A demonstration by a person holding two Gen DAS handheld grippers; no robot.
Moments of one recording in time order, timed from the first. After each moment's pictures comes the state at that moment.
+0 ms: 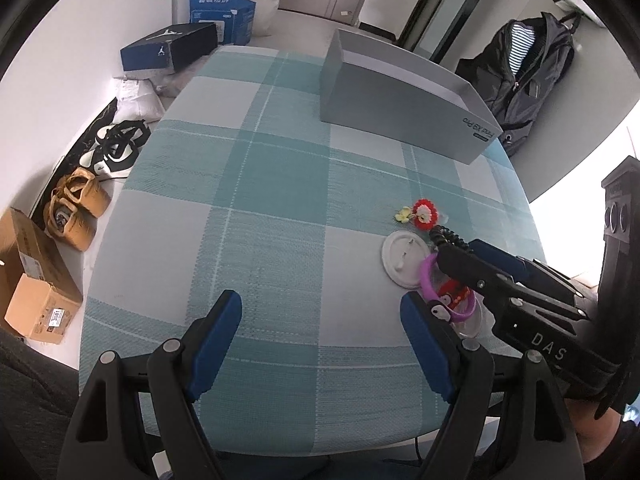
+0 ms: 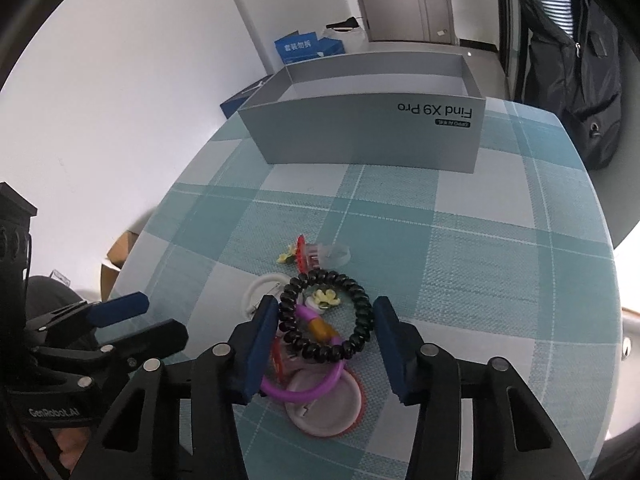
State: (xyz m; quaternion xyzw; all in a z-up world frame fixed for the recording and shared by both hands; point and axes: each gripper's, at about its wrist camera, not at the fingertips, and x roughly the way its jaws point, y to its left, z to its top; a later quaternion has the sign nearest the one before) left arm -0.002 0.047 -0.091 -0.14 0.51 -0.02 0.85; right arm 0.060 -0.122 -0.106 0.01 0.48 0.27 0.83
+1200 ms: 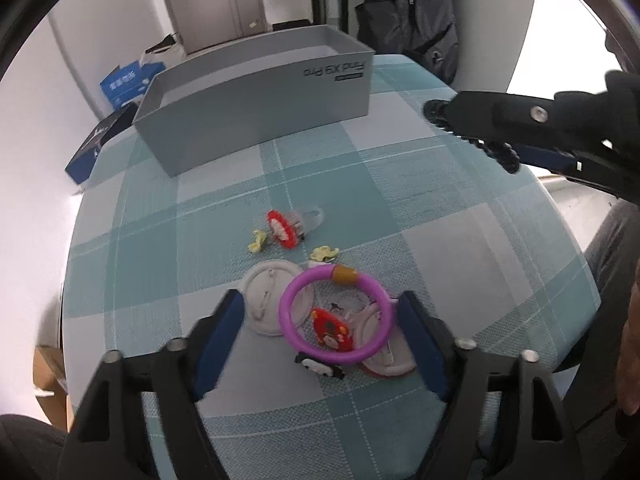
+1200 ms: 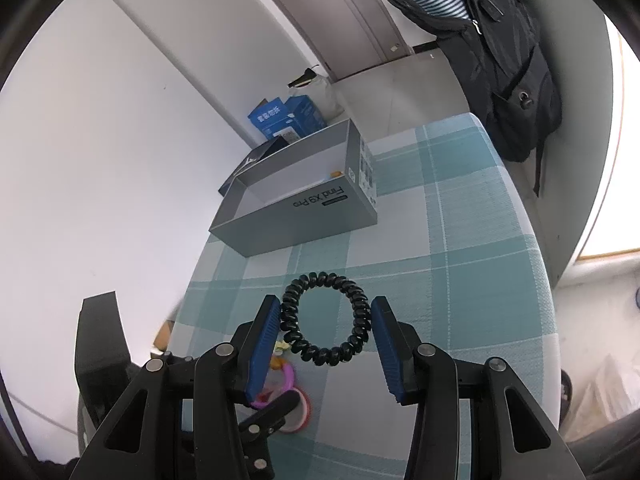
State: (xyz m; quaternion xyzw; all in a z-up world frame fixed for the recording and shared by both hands) left arm 0.014 -0.053 -0.092 0.08 0.50 -0.10 0.86; right arm 0.078 -0.223 -0.075 0.19 0.44 0.25 0.84
